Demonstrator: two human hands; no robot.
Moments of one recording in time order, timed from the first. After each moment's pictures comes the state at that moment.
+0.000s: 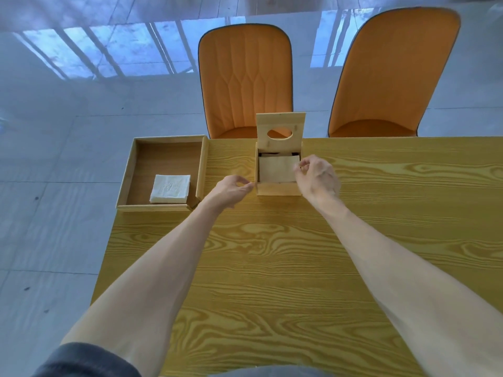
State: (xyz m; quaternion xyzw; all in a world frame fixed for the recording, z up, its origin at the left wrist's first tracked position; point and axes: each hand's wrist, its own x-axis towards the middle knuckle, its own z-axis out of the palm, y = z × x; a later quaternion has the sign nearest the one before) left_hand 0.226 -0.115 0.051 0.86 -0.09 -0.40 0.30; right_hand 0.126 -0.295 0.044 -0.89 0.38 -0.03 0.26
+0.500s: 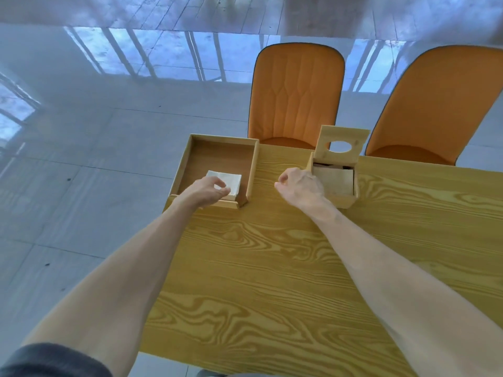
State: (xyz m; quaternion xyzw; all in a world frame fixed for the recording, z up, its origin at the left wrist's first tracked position) left_hand 0.292 0.050 0.077 0.91 -0.07 -0.34 0.22; right_hand 0.198 -0.158 0.081 -0.94 0.23 0.12 0.22
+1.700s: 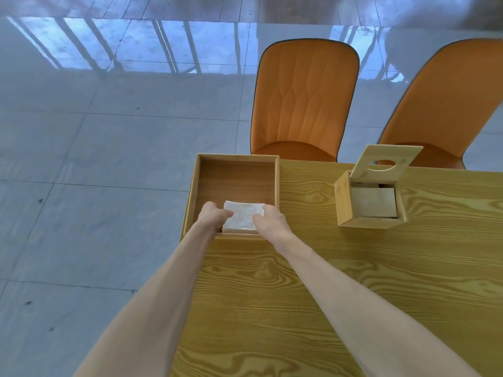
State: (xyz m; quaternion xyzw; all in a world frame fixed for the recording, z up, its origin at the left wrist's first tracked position) left_hand 0.376 0.065 0.011 0.85 0.14 -0.38 0.34; right_hand 0.289 -0.046 0.028 -0.75 0.40 0.21 0.49
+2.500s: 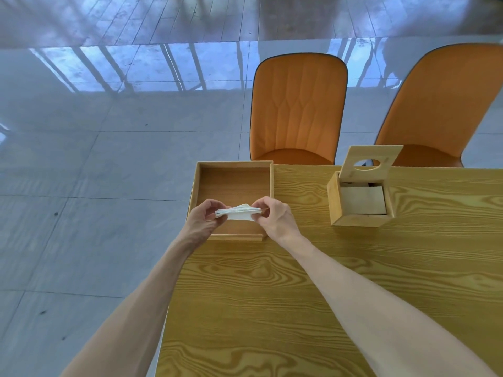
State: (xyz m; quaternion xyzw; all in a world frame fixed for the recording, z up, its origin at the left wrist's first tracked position) left_hand 0.352 0.111 0.034 0.81 -0.09 -0.31 0.49; right_hand 0.265 -0.069 0.025 -0.86 0.25 0.04 0.44
